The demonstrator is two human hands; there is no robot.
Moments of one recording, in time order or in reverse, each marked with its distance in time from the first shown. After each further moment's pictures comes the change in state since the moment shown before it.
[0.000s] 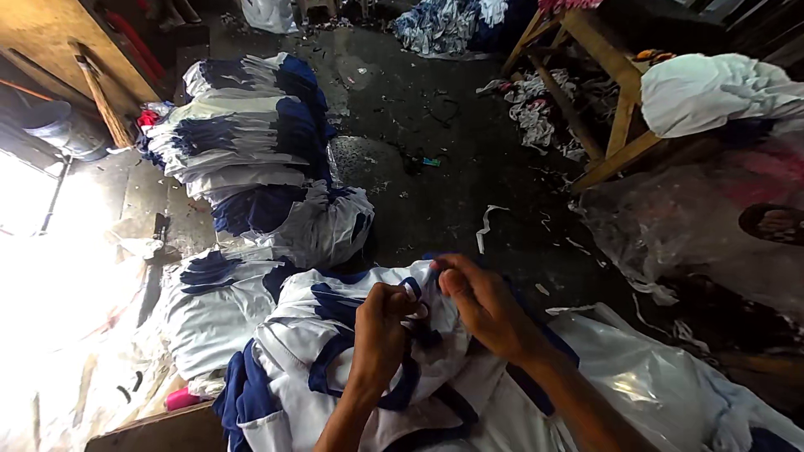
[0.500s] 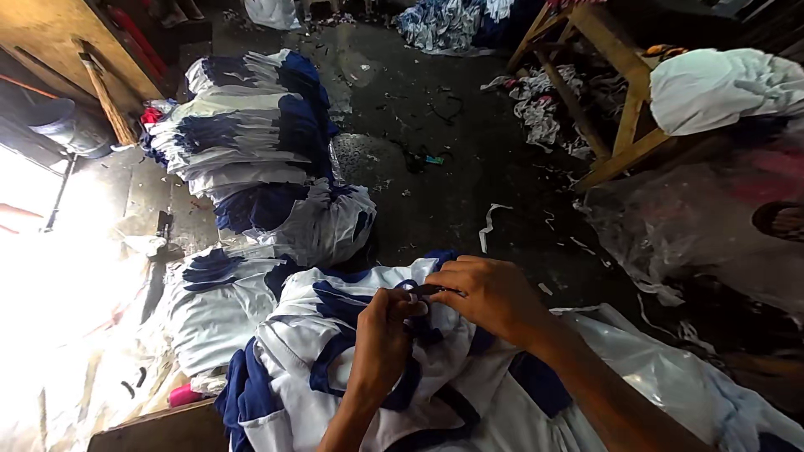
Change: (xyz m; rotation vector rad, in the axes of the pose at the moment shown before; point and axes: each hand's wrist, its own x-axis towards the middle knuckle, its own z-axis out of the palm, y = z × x) left_hand -0.006 -0.003 -0.003 0.087 -0.033 0.022; right_hand 0.022 0.010 -0.014 -0.370 -0.179 -0.308
